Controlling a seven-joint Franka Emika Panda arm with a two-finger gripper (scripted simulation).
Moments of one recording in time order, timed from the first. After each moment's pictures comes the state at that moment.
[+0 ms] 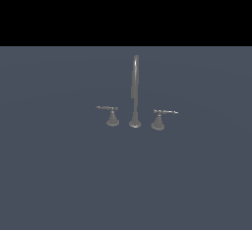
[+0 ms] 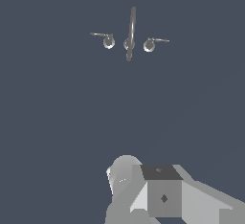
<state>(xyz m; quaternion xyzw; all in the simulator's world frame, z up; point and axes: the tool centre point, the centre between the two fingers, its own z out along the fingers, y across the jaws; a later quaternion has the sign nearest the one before) -0.265 -0.013 0.486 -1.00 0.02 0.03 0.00</state>
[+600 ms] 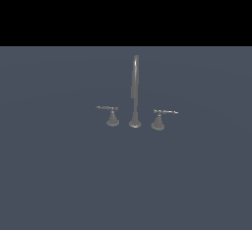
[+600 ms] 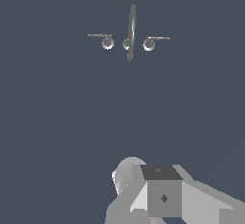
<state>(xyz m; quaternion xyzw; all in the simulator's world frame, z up) -0.261 -0.003 0.474 -1.00 0.05 0.02 0.00</state>
